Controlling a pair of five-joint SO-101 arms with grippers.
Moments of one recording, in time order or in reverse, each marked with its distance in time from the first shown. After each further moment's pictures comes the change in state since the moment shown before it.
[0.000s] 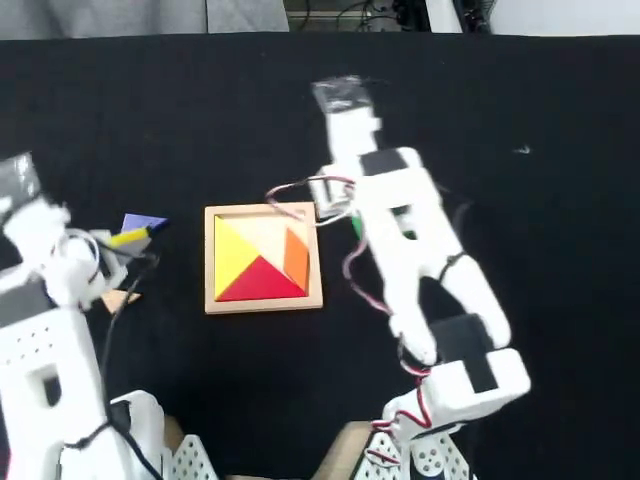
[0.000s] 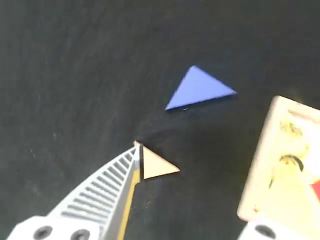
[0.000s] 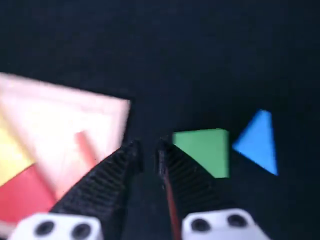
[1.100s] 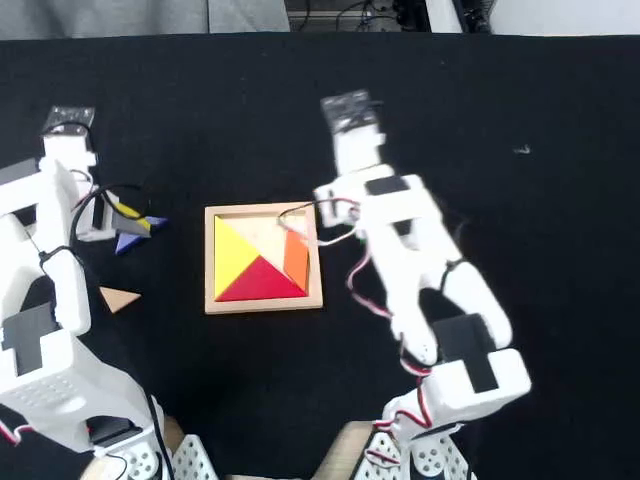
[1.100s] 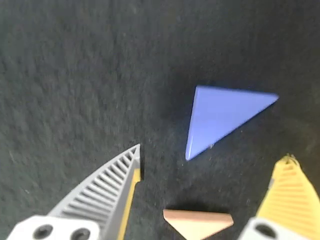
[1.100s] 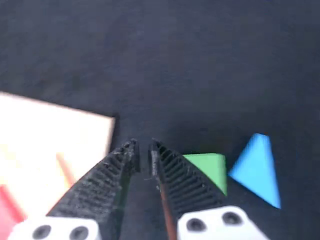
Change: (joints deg) left arm -0.7 58.6 -36.9 -1.5 -24.8; right arm -3.0 -0.1 10.2 -15.2 6.3
